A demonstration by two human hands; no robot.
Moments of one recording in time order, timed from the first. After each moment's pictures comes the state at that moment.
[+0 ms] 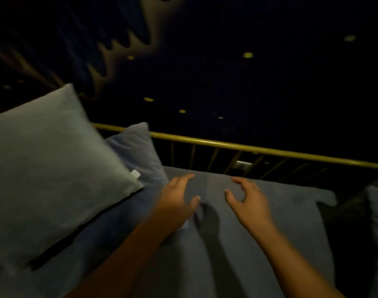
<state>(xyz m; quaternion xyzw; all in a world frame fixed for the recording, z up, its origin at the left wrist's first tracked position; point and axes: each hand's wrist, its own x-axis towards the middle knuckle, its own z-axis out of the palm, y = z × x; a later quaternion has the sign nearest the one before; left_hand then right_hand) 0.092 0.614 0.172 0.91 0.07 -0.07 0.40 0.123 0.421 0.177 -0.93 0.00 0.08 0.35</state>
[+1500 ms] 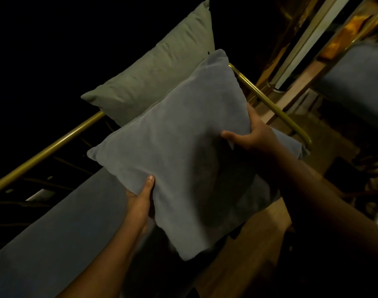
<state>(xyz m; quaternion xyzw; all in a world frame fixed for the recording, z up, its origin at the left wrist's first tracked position) 0.121 0.022 0.071 0.67 0.14 -0.30 0.66 0.051 -0.275 0.148 -0.83 0.36 -0.04 0.42</state>
